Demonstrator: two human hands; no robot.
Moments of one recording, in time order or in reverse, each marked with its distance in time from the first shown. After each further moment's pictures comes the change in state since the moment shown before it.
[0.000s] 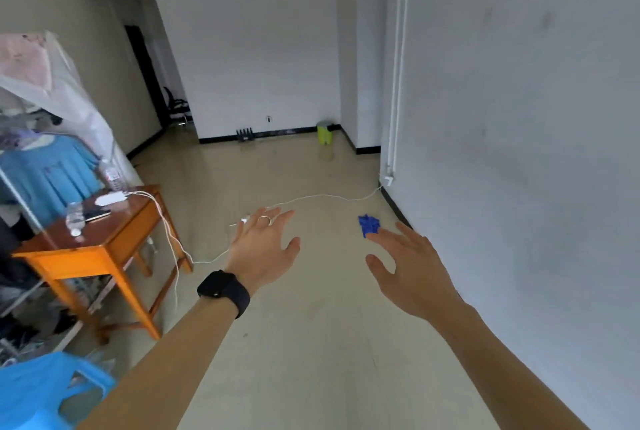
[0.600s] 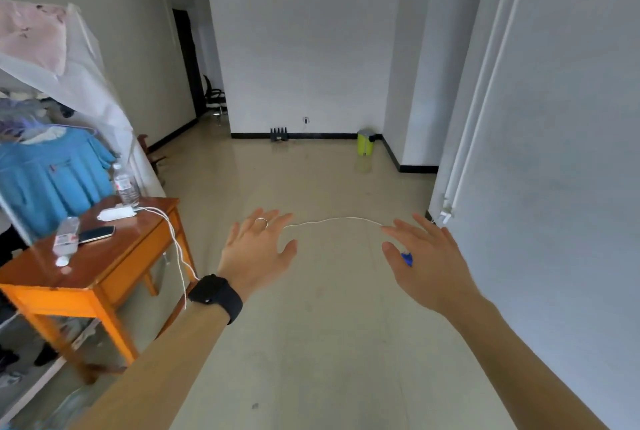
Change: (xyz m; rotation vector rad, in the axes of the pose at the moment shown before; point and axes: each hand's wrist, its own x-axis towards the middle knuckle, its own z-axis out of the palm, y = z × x) left_hand 0.345 -0.249 0.052 -0.010 0.050 -0.115; right_hand 0.430 -0.043 0.156 -0.107 0.011 -0.123
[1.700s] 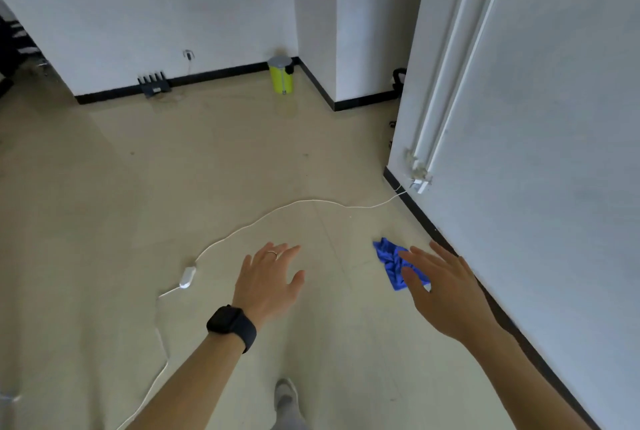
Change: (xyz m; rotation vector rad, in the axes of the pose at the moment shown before) left_hand 0.717 -0.042 0.391 -0.047 -0.483 0.238; right_hand 0.554 0.317 0.307 0.041 -0.189 0.529
